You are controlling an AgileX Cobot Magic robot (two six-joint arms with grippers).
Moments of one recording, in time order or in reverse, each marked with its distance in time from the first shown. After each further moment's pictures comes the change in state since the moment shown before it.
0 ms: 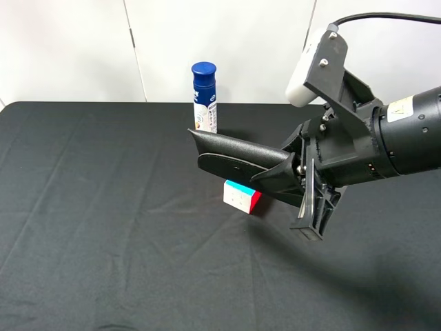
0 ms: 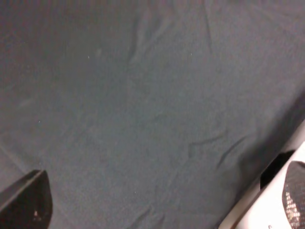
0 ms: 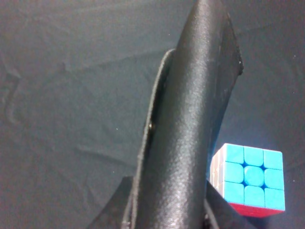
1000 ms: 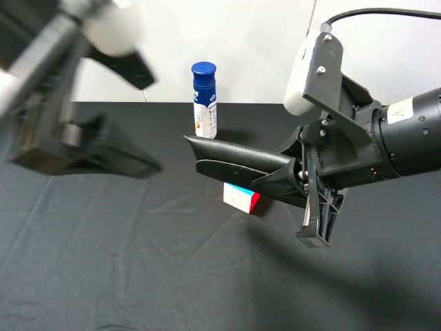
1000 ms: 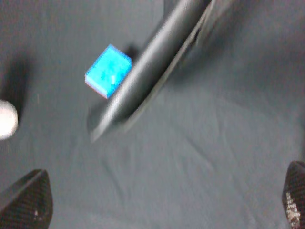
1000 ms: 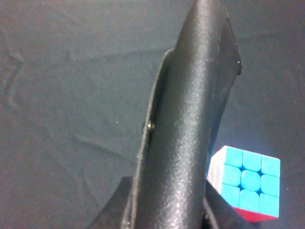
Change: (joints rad) left arm 0.000 0.807 -0.393 -0.229 -0.244 0.622; right arm 0.000 0.000 0.000 0.000 0.016 -0.092
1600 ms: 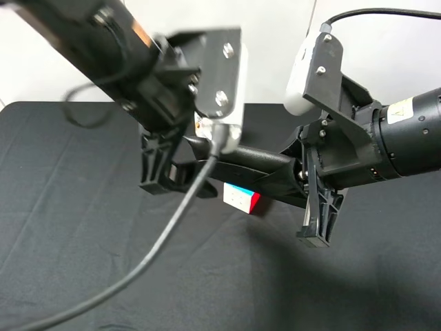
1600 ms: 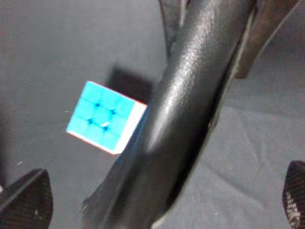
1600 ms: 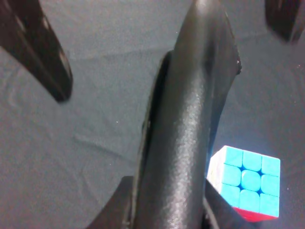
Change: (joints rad) left arm 0.000 0.305 0.000 -0.127 -0.243 0.401; right arm 0.000 0.000 0.000 0.000 0.001 0.000
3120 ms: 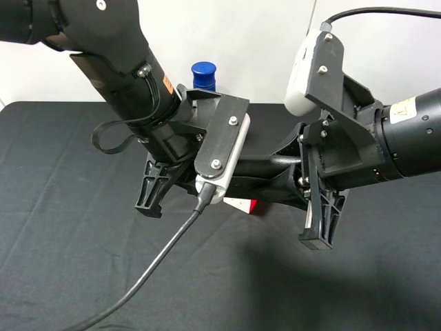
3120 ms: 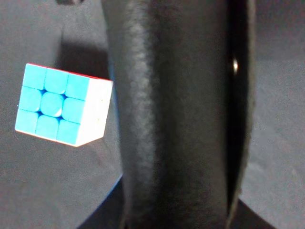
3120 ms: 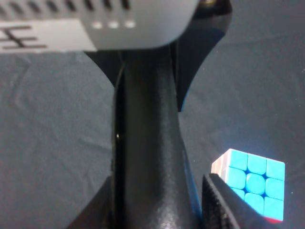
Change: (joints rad) left arm 0.000 0.147 0.011 0.016 0.022 0.190; right arm -0.002 -0.005 0.000 0.008 0.011 -0.008
